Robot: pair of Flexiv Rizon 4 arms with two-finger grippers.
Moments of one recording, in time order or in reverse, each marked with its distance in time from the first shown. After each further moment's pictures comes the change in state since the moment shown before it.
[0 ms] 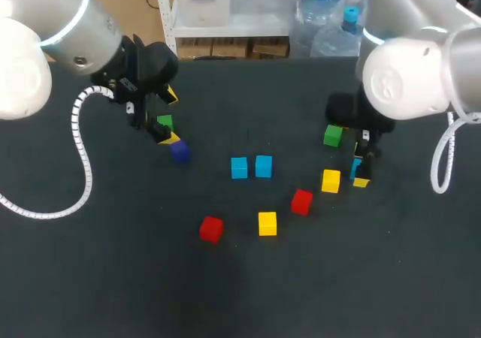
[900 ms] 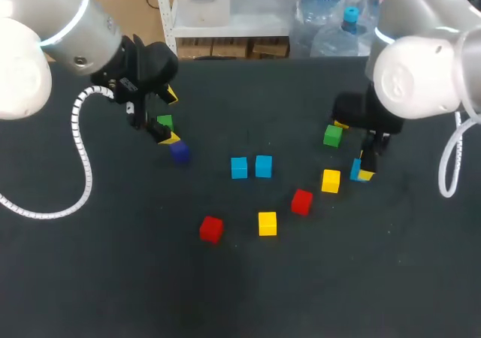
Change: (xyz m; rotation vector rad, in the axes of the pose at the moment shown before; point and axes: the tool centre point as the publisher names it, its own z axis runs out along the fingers) left arm 0.000 0.000 0.000 0.000 0.000 0.000; right arm 0.009 0.002 0.000 -0.012 -0.035 0.034
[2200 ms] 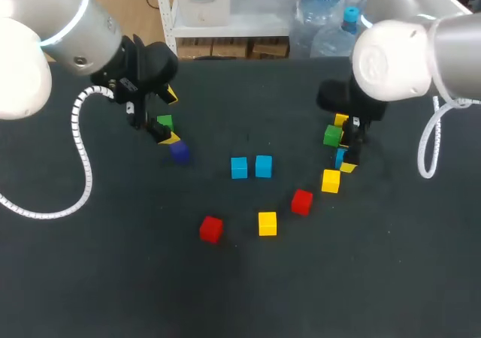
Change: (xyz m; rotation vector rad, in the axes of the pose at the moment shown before) left arm 0.000 0.000 0.000 0.000 0.000 0.000; right arm -0.038 -0.026 -0.003 0.004 -0.050 -0.074
